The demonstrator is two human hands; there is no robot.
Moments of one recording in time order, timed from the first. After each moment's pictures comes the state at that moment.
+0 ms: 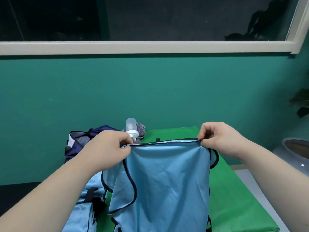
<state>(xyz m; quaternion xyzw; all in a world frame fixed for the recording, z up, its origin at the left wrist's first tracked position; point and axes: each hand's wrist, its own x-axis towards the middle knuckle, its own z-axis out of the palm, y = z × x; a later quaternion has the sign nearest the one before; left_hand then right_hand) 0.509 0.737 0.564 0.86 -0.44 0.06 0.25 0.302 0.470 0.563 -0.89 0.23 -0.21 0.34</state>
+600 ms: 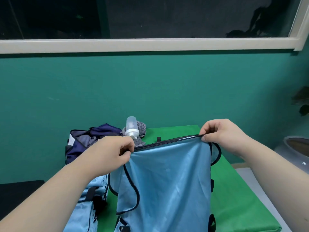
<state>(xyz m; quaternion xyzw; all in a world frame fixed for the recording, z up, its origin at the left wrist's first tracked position) 0.515 0.744 0.548 0.81 -0.53 0.05 0.22 0.305 0.459 0.558 -0.85 0.24 -0.23 0.41</state>
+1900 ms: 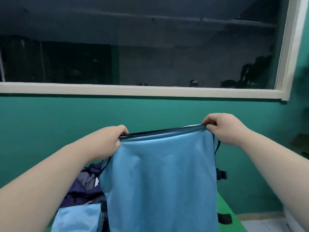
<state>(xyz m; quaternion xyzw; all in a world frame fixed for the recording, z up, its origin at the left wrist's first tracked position) 0.559 0.728 0.680 0.86 -0.48 0.13 0.14 0.323 0.434 0.705 -0.91 0.24 -0.31 0.13</state>
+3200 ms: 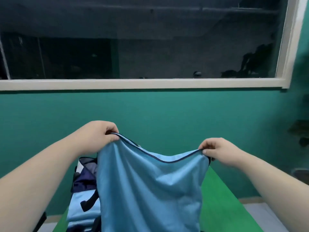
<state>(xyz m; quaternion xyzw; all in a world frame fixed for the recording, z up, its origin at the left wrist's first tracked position) 0.544 0.782 0.684 0.87 -0.44 0.11 0.20 0.311 0.443 0.606 -0.90 0.21 -0.21 0.32</state>
